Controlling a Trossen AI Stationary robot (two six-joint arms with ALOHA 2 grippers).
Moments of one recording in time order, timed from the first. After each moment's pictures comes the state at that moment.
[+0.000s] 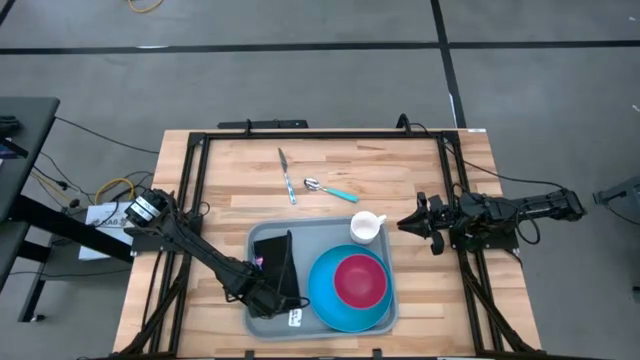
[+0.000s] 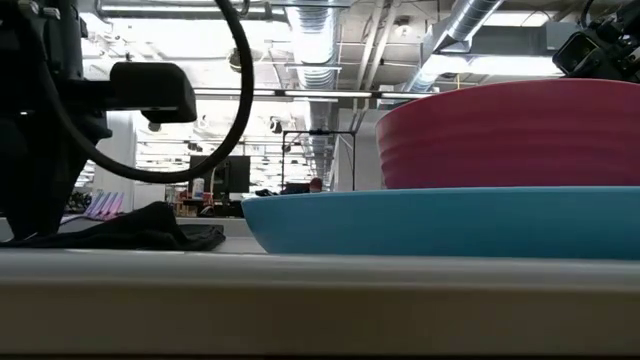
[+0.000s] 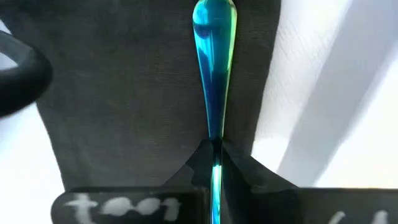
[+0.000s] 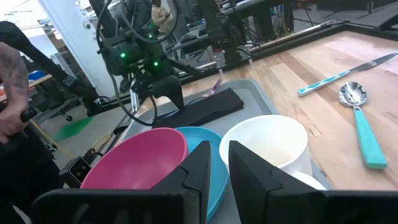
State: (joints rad) left arm -0.61 1.82 1.13 -0.81 -0.12 0.72; right arm 0.13 0.13 0.02 -0.03 -0.02 0.32
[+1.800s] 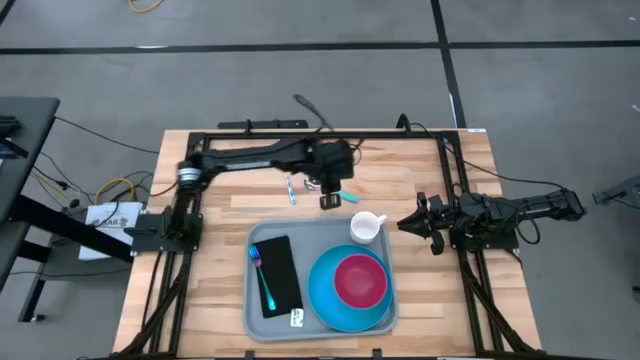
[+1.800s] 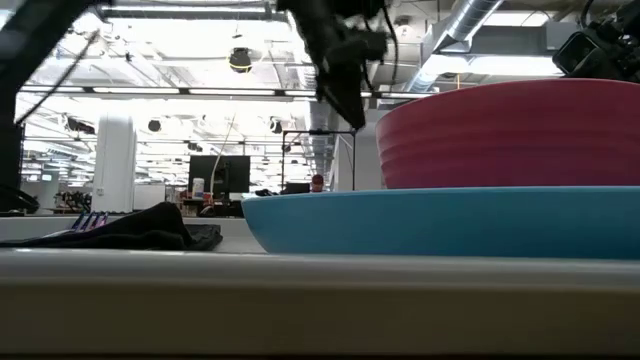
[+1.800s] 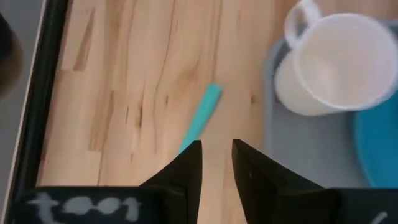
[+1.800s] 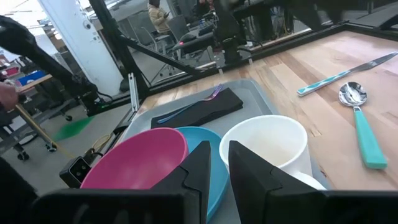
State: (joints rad) left arm 0.19 2.03 1.93 -0.94 -0.06 0.13; right arm 0.13 0.13 0.02 -0.03 -0.03 0.32
